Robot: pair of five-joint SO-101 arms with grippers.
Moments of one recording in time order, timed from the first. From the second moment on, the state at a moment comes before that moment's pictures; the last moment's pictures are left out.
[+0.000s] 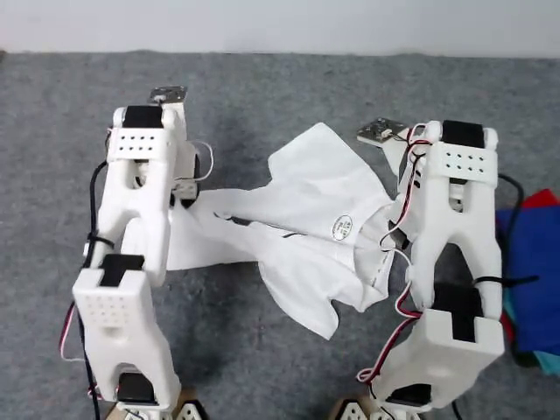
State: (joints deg) left arm -2.4 29.0 -22.2 98.8 5.3; right arm 6.4 12.0 -8.4 100.7 46.4
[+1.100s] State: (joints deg) left arm -12.2 -28.0 34.2 98.8 -34.9; right arm 8.7 12.0 -8.4 100.7 46.4
